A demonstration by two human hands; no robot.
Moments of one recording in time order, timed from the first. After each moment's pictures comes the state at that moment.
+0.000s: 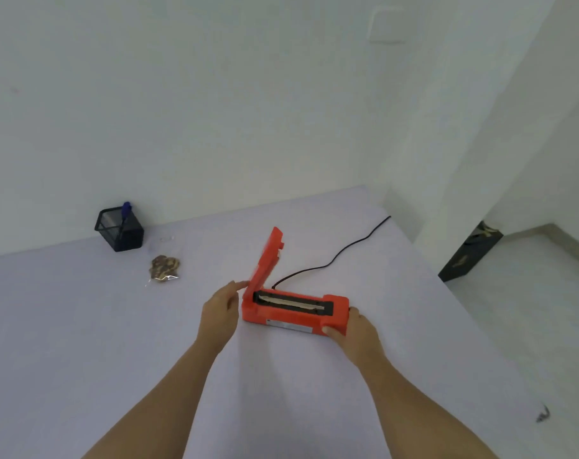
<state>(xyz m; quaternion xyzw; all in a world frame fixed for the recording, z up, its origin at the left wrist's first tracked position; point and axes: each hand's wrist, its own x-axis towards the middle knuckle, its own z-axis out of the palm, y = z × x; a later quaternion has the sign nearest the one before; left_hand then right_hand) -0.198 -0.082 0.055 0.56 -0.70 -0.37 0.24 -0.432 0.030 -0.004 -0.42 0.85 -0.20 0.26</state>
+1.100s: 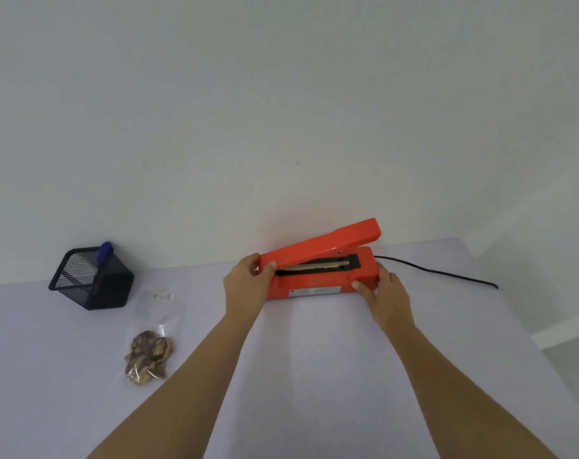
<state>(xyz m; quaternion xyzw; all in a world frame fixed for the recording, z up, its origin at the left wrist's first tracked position) -0.292 -0.363 0.025 0.67 -0.55 -0.39 0.32 -0.525 -0.305 -0.037 -0.47 0.82 -0.27 0.19</state>
